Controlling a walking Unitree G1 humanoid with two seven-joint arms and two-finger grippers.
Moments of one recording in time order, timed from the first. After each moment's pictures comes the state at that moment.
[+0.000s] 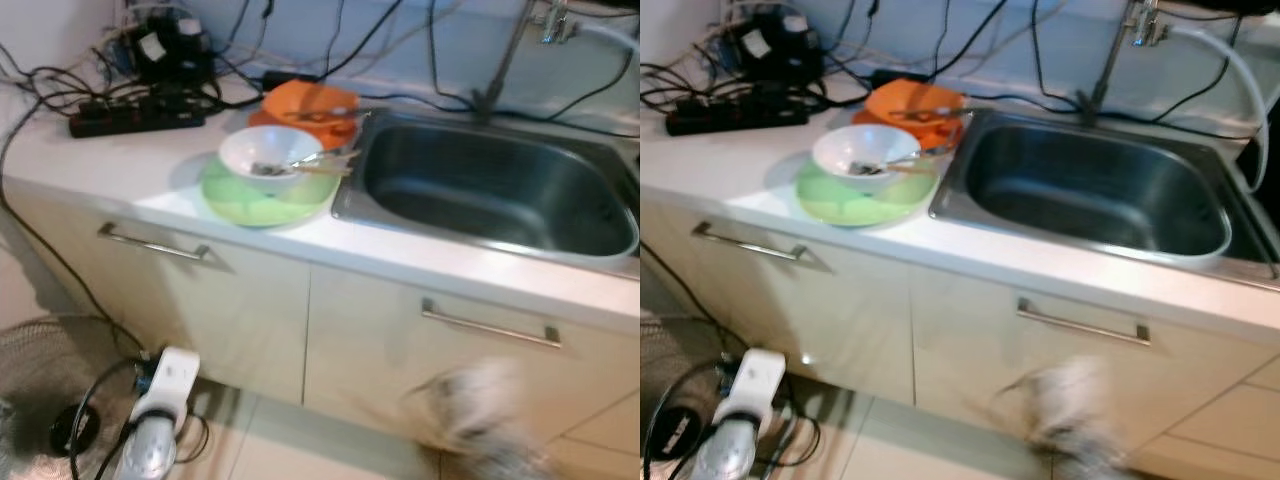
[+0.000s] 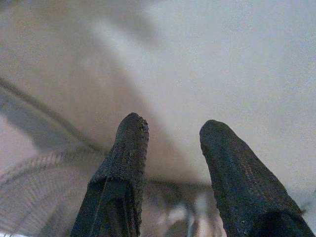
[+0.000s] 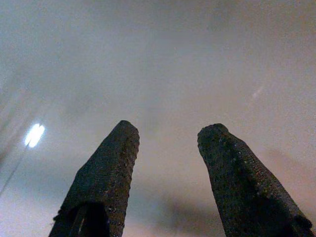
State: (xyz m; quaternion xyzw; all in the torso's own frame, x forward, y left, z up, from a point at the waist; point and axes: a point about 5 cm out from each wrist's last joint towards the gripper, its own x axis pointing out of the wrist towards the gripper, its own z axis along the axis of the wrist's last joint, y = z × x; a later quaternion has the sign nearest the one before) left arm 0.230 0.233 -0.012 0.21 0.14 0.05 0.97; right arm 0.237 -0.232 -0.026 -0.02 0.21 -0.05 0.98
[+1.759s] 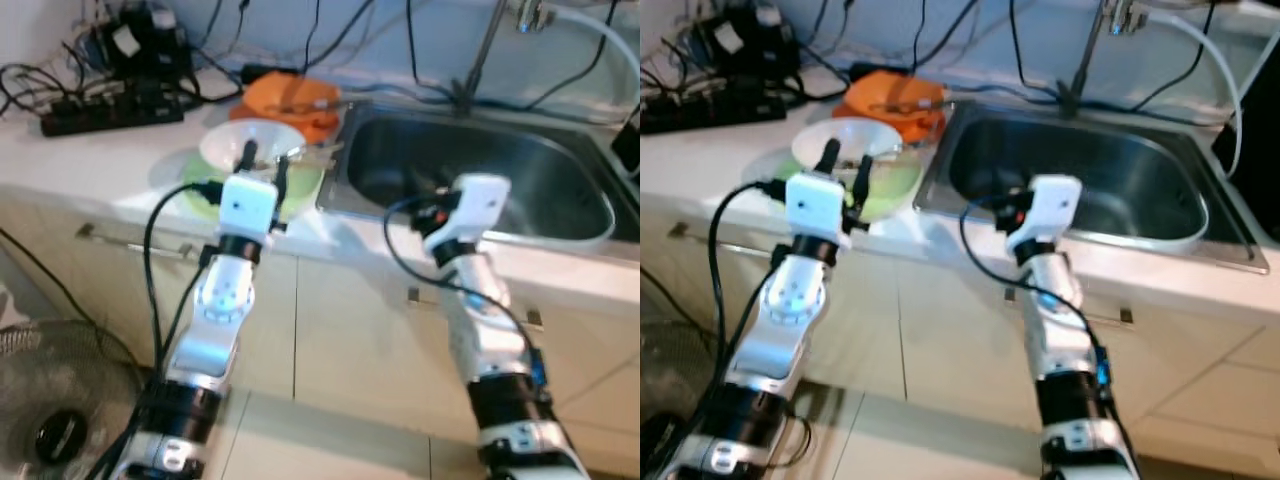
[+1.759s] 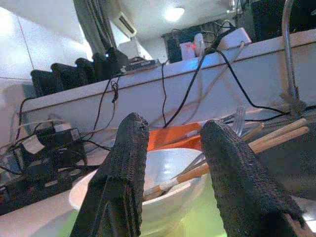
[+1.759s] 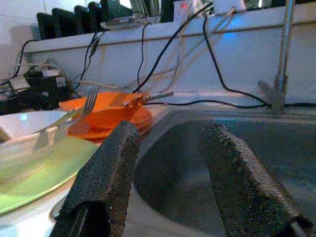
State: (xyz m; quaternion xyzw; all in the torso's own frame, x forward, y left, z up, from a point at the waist) left arm 0.327 0.119 0.192 0.12 -0.23 -0.05 0.96; right arm 0.344 -0.123 0.168 0.08 -0.13 0.09 0.98
